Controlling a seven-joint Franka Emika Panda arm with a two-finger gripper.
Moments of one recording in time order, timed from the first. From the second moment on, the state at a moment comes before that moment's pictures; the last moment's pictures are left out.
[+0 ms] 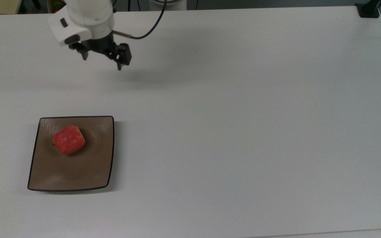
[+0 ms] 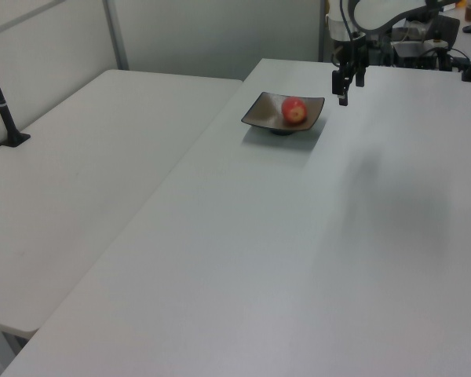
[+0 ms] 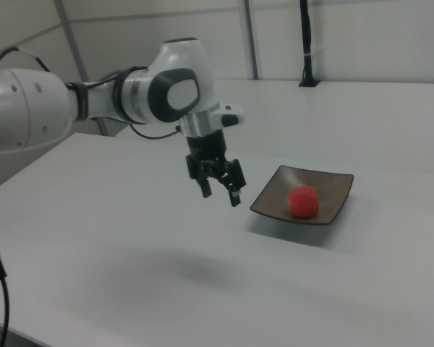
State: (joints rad) arm -0.09 0.23 0.02 -1.68 -0.16 1.85 0.13
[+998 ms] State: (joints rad) arm 0.01 -0.03 0.01 -1.89 -0.01 1.90 0.05
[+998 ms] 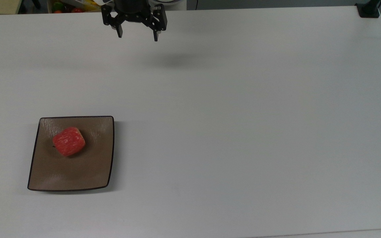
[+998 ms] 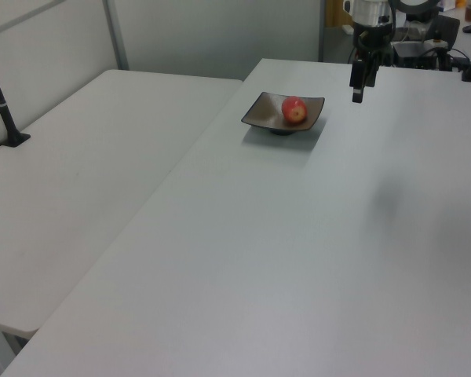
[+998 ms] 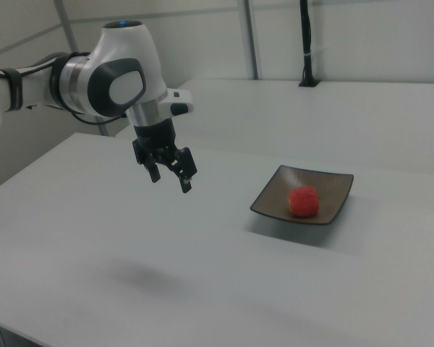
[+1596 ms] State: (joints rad) arm 0.01 -0.01 0.00 -1.89 -0.01 1.90 0.02
